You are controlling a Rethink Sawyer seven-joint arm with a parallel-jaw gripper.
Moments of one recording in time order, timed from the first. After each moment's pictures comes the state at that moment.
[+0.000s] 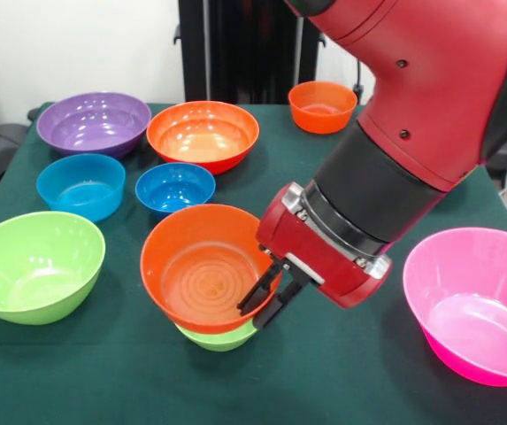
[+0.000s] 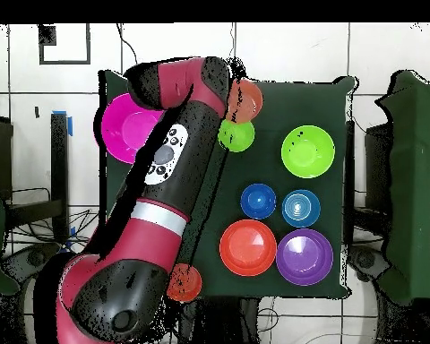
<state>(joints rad) 0.12 0.07 -0.85 0.58 0.32 0.86 2.18</state>
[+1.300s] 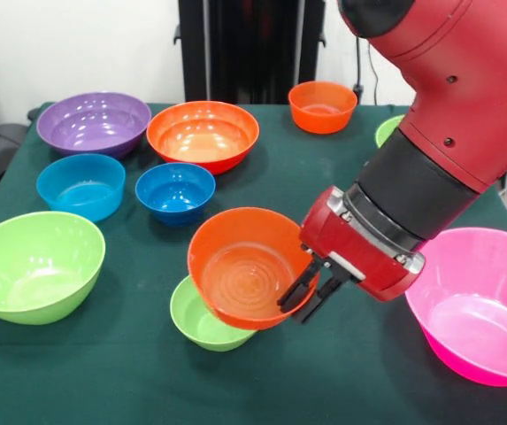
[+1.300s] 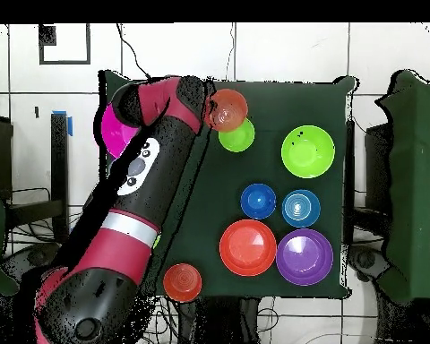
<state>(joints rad) 0.22 0.08 -0.87 0.70 0.33 0.77 2.18</state>
